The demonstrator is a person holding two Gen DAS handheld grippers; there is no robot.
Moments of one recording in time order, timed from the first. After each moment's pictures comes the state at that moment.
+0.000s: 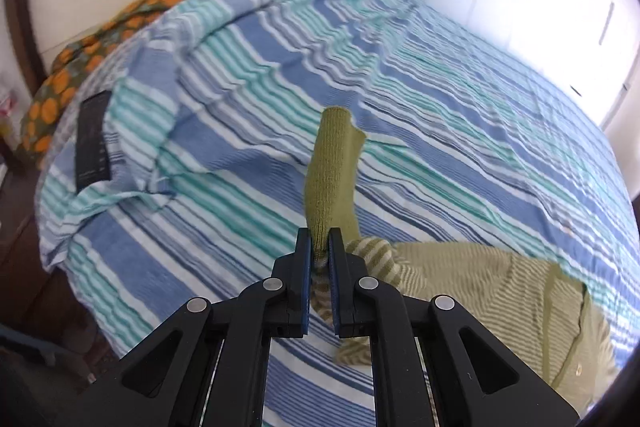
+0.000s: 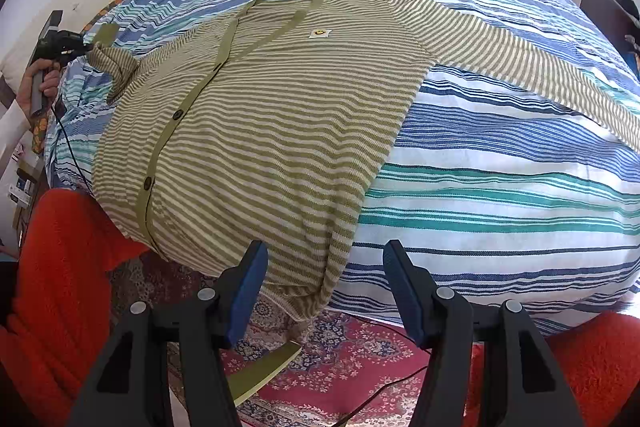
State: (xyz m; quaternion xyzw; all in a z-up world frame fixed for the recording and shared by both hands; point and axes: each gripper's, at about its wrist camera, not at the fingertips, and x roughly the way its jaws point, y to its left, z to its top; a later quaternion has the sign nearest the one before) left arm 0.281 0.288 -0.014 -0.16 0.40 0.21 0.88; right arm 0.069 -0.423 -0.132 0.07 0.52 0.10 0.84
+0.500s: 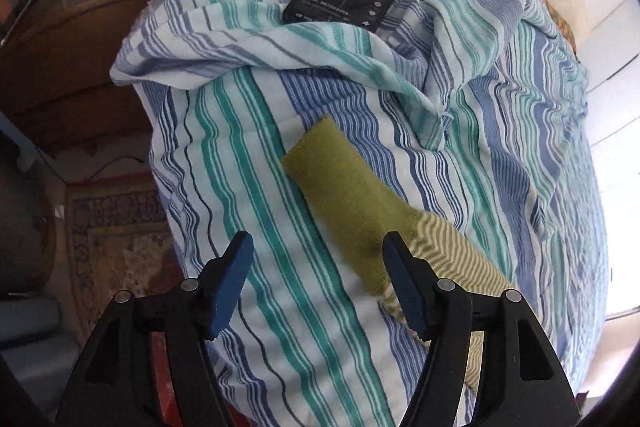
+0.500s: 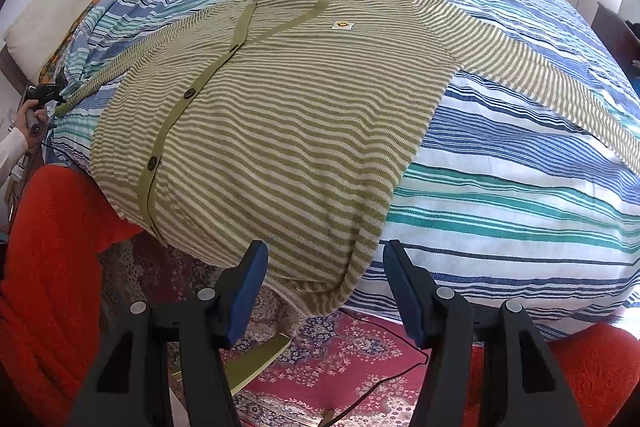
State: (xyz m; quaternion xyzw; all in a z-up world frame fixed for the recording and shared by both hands) left arm 0.152 0.449 -0.141 -0.42 0.40 0.34 0.74; right arm 0.071 -0.399 -0.135 0.02 0.53 0.11 0.84
